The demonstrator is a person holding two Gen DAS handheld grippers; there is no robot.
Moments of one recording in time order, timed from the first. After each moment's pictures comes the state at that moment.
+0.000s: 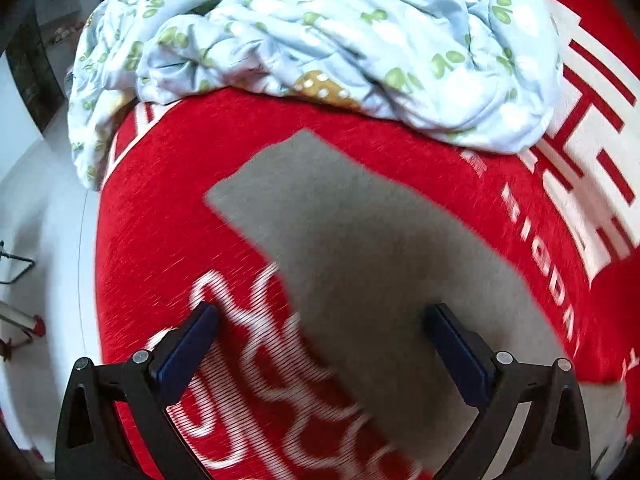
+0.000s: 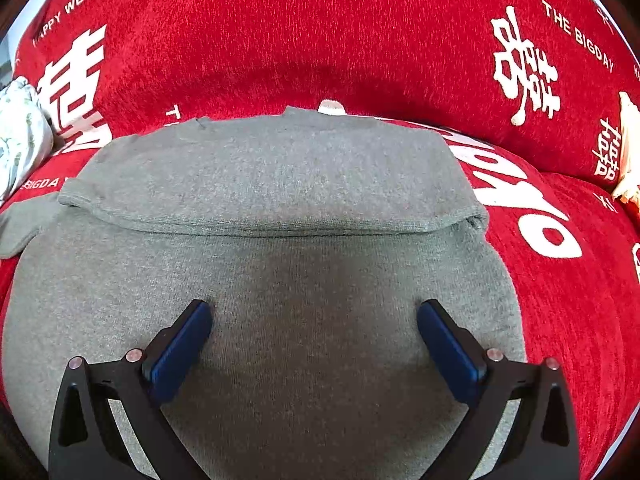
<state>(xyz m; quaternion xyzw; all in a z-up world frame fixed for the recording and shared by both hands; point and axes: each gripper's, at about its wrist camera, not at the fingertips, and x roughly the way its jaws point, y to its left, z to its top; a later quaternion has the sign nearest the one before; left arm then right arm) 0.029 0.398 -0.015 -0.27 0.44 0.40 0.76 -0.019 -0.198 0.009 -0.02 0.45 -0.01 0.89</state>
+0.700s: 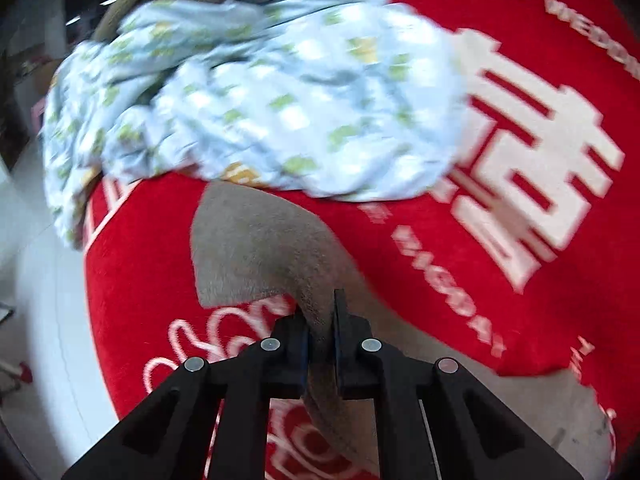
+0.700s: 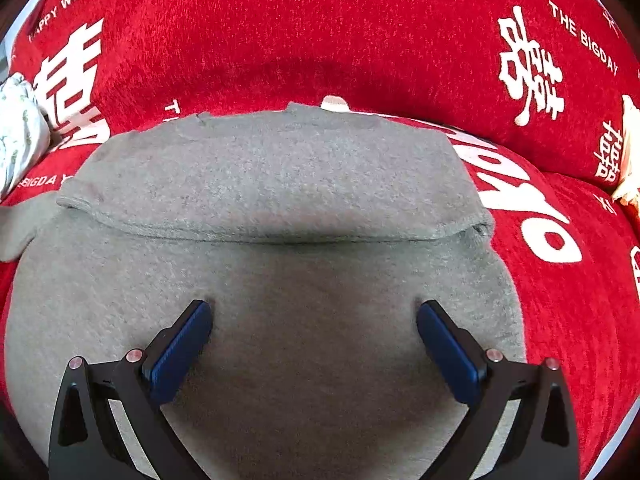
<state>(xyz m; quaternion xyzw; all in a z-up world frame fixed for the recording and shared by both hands) 0.028 0.362 0.066 -0.23 0.39 0.32 0.83 -0.011 -0.191 0.011 -0.02 0.47 -0.01 0.88</state>
